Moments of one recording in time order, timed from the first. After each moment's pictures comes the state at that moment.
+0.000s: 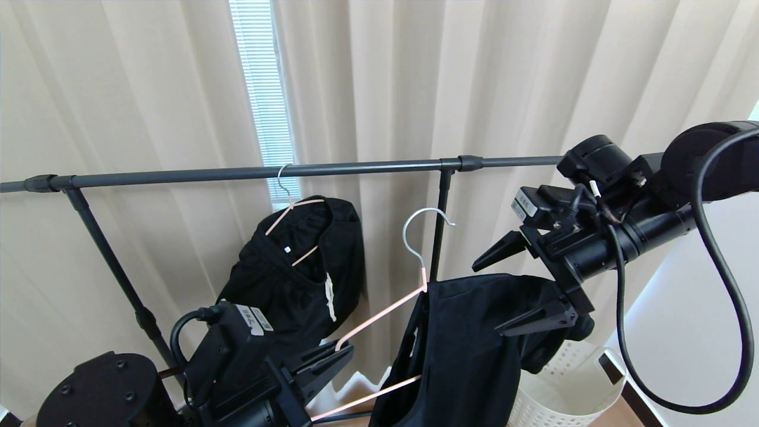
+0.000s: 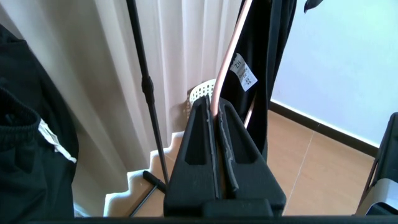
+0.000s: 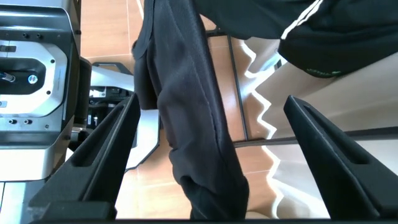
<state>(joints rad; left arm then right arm) -0.78 1.75 -0.08 -1.57 -0.07 0.00 0.32 1.89 -1.54 0.84 0.77 -1.03</state>
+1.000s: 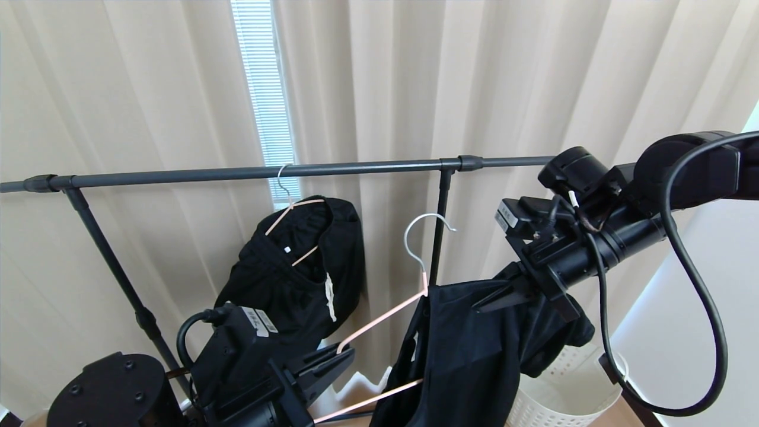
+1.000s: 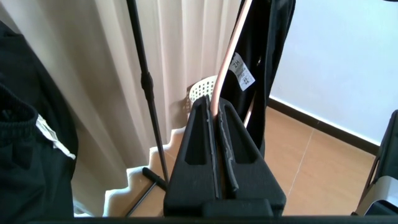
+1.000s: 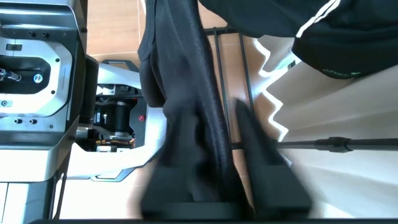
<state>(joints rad) -0.78 1.77 -0.08 -1.57 -0.07 -0.01 0.35 1.93 -1.54 0.83 0.77 -1.03</state>
